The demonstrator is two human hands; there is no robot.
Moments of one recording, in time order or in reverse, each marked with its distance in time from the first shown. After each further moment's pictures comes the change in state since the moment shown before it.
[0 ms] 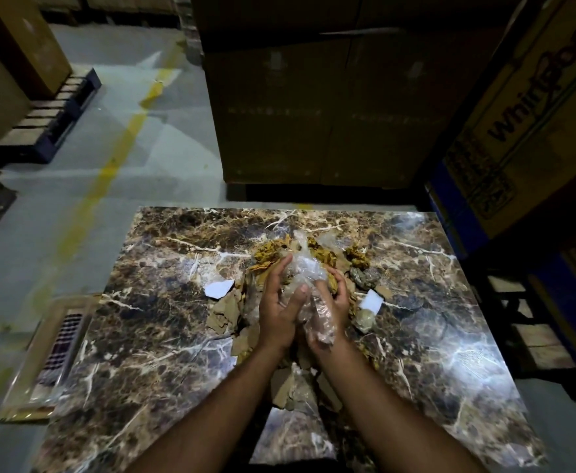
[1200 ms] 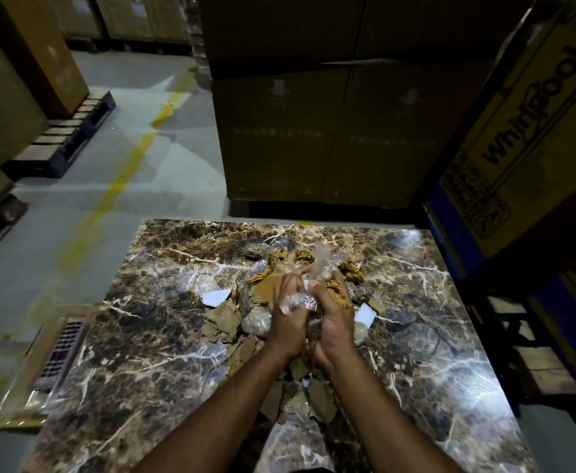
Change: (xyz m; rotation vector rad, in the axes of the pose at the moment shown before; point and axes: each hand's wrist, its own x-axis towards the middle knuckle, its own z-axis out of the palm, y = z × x) left_hand -0.001 0.017 0.024 0.081 -0.110 -0.022; right_hand -0.027 -0.048 -0.013 0.234 -0.226 0.163
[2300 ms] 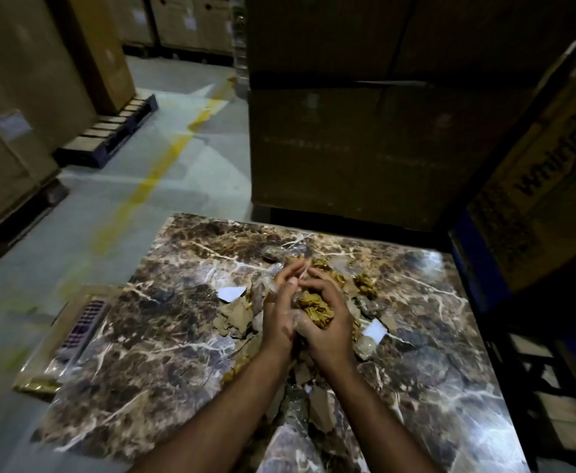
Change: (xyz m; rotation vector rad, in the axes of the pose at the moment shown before) left_hand -0.018 0.047 -0.012 -0.472 0.220 -0.101; right_hand -0.031 -0.008 0.006 -0.815 -0.334 -0.646
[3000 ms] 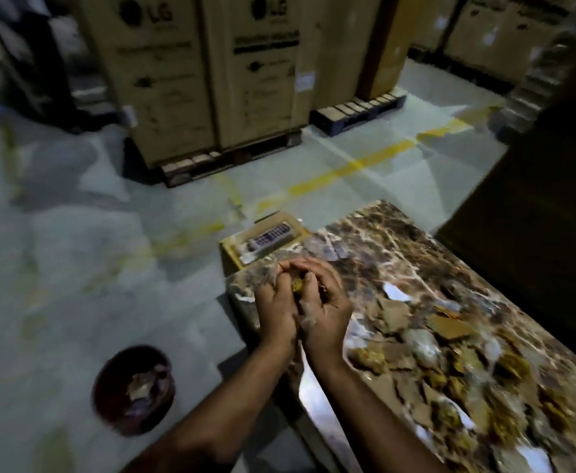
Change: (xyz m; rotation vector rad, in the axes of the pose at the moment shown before) left_hand -0.132 0.067 -0.176 0.007 1.135 0.259; right_hand -0.114 -0.072 0.189 0.374 -0.565 -0.195
